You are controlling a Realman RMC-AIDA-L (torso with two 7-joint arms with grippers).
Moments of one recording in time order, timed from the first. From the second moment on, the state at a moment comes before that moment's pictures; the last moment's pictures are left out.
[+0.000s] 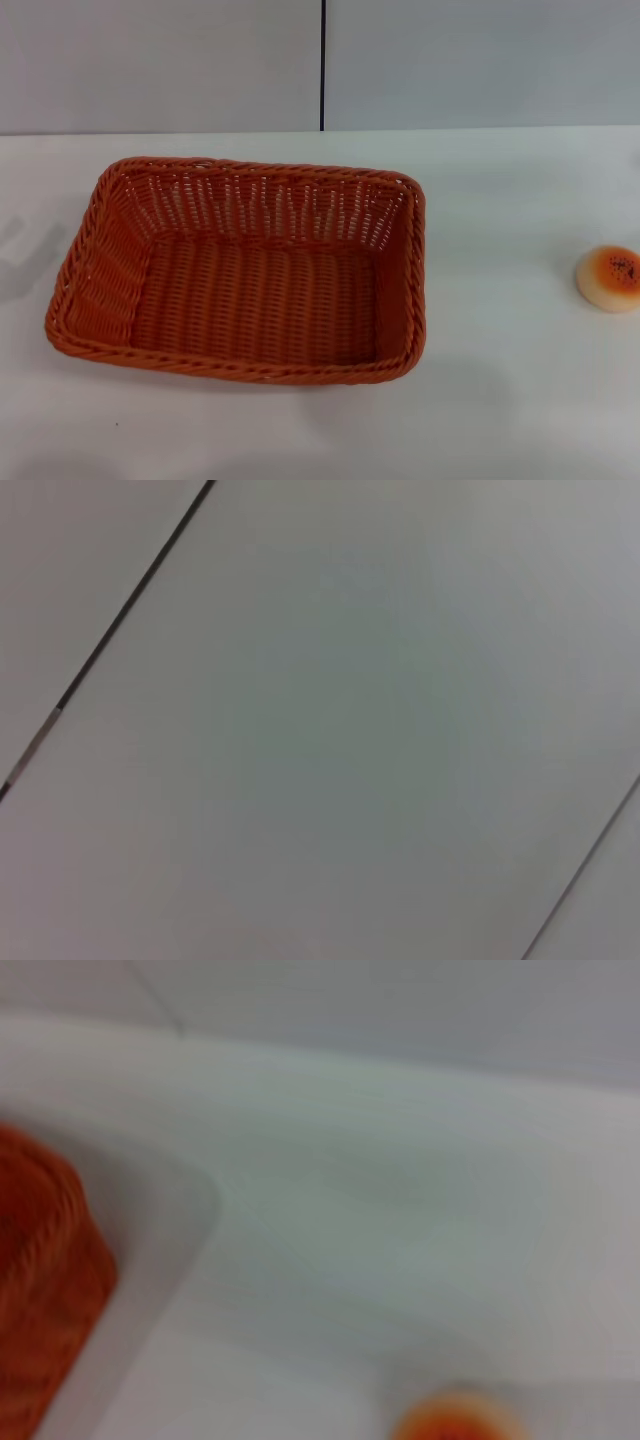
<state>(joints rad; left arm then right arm) -0.12 -2.06 0.34 0.68 1.60 1.64 -1.60 0.64 1.96 -0.70 -1.25 -2.67 -1.84 2.42</state>
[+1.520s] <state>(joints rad) -0.13 -2.06 0.32 0.58 1.60 1.72 -1.49 0.65 2.00 -0.80 -0.98 -2.75 -1.63 2.37</state>
